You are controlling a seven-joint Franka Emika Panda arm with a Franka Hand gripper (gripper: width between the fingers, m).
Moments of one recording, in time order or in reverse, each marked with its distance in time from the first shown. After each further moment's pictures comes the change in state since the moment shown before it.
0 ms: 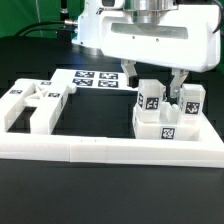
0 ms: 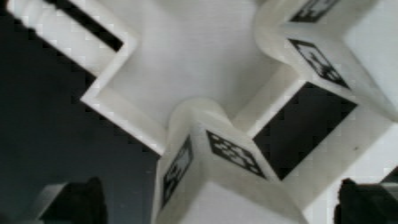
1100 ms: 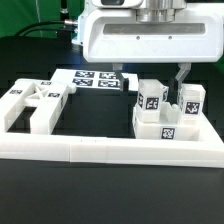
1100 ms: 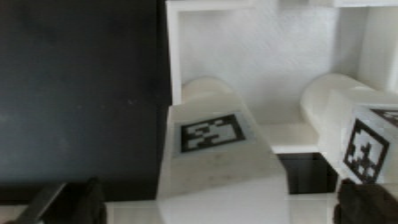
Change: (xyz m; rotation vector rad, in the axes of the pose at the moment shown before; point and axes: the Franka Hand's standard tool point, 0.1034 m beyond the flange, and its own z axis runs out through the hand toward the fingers) arm 0.005 0.000 -0.003 -0.037 0.008 -0.822
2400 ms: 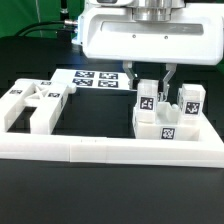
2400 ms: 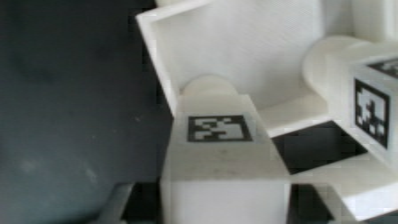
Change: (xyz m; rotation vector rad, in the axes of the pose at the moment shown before) arm -0.002 0.000 0.001 -0.002 0.023 0.442
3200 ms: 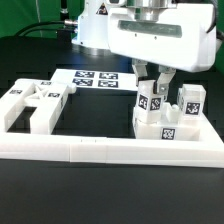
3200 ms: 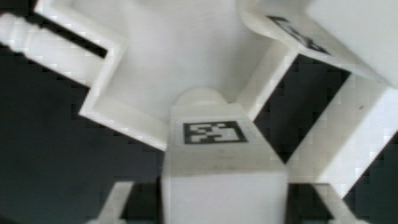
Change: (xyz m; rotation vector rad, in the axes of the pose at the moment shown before) arm -0.002 -0.005 0.000 0.007 0.015 0.770
